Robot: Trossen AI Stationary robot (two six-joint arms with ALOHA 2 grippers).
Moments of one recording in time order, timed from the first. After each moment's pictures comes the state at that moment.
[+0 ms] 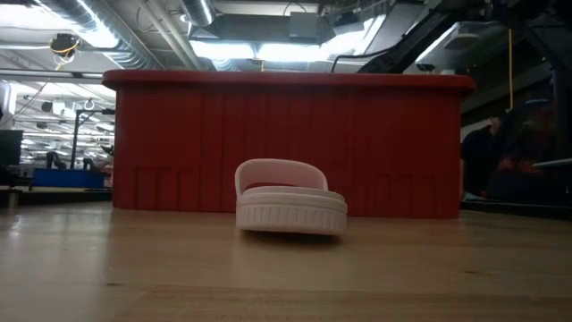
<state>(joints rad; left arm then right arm) -0.34 0.36 0.74 -0.44 -0.73 0.20 -0.66 2.01 1.41 -0.28 0.12 -0.32</state>
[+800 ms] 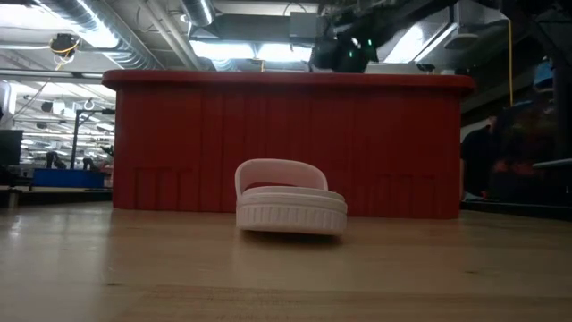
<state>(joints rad) -0.34 0.36 0.74 -0.44 -0.73 0.20 -0.62 1.97 1.76 -0.79 -0.03 -0.27</state>
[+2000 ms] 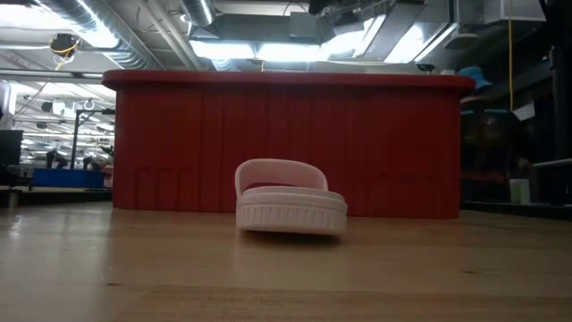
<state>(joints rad) -0.34 0.36 0.74 -0.45 -0.73 0.26 0.09 1.95 2.26 -1.42 0.14 0.02</state>
